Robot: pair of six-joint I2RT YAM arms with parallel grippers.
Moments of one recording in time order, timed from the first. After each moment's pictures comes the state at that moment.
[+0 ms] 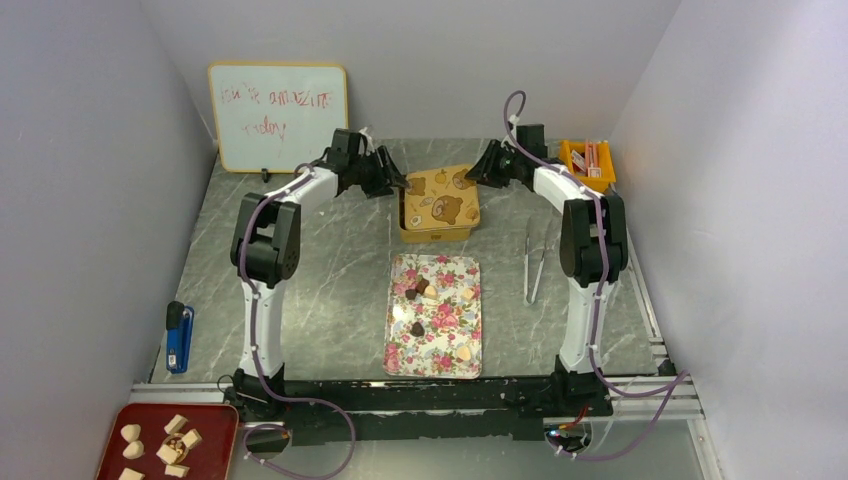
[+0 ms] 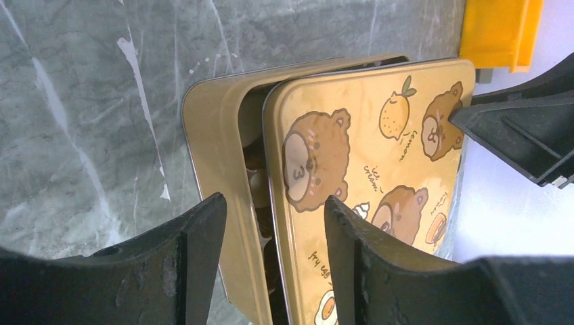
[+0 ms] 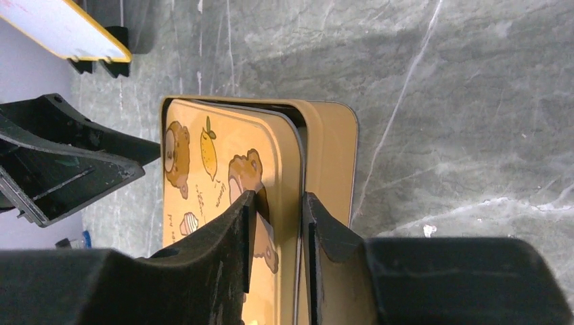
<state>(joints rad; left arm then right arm) -0.30 2.22 1.71 -0.18 0.47 -0.67 0.13 2.14 1.63 -0.19 -0.50 0.50</state>
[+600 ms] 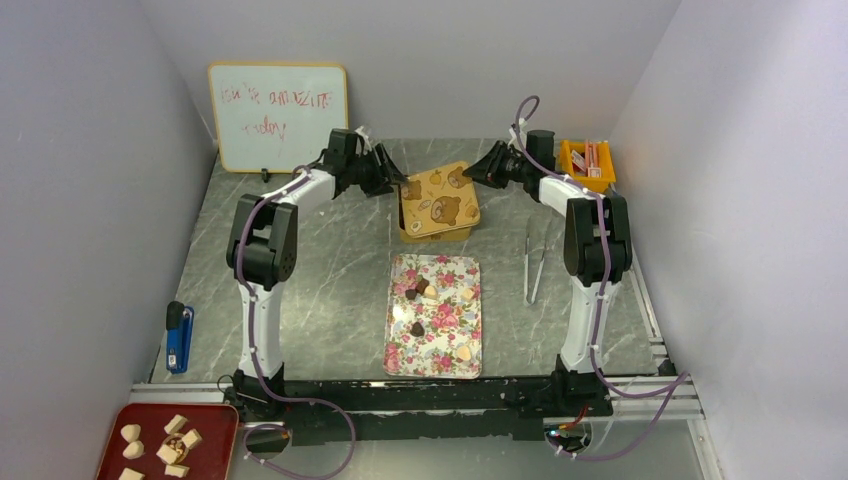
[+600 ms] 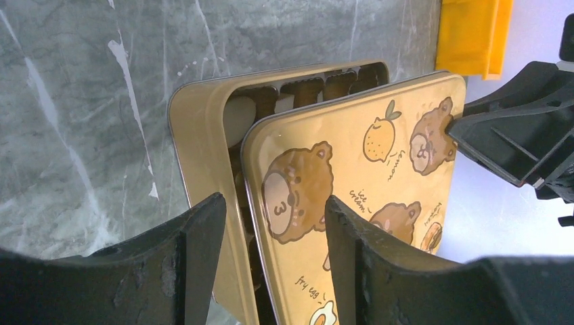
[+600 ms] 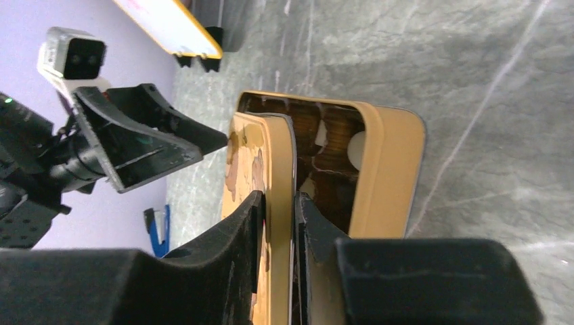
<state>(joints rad) -0.29 2.18 1.66 -0.11 0.48 -0.72 0.08 2.13 1.50 0.11 -0.74 0.68</state>
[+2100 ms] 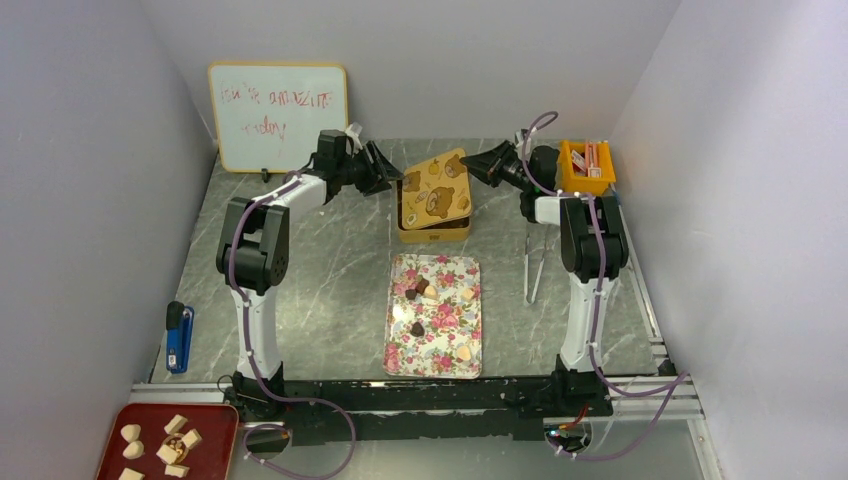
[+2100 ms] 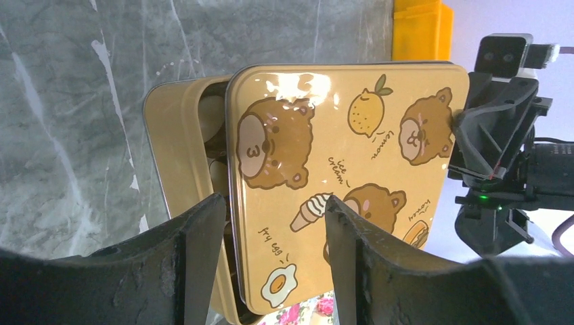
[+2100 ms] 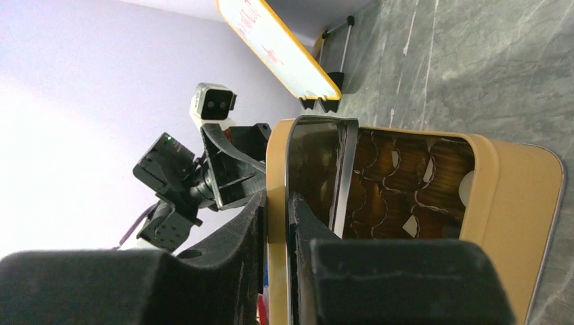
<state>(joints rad) -0.26 2.11 1.54 0.03 0.55 -0.81 0.08 2.17 1.31 0.84 -0.82 1.27</state>
